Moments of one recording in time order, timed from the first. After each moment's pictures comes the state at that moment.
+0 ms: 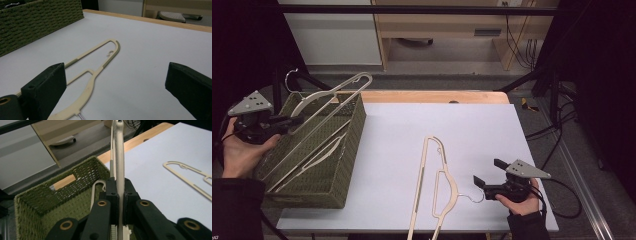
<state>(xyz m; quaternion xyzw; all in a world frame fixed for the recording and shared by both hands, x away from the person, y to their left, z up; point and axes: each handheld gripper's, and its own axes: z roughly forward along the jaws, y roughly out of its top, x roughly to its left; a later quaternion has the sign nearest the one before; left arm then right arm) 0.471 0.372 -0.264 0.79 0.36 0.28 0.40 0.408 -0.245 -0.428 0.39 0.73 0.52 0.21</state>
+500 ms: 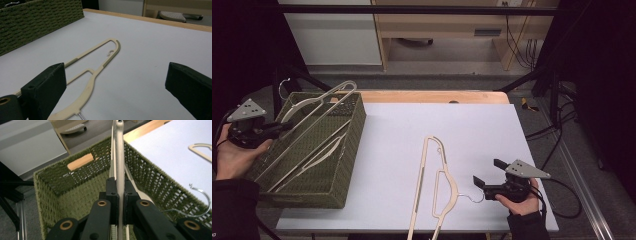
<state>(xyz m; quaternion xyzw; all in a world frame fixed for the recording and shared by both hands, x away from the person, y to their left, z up) 0.479 0.407 -0.294 0.79 0.39 0.30 0.36 0.408 -0.245 -0.429 0.39 0.73 0.52 0.21</state>
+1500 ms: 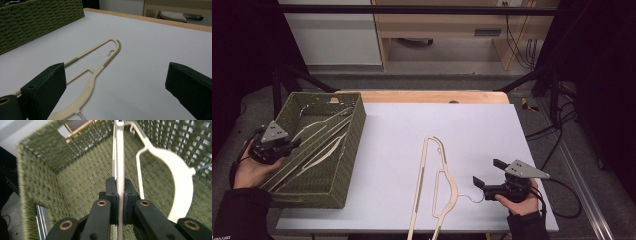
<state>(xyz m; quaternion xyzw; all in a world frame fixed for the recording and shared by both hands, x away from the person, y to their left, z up) 0.486 0.407 -0.372 0.84 0.37 0.31 0.26 0.408 -0.244 -0.429 0.39 0.73 0.52 0.21</state>
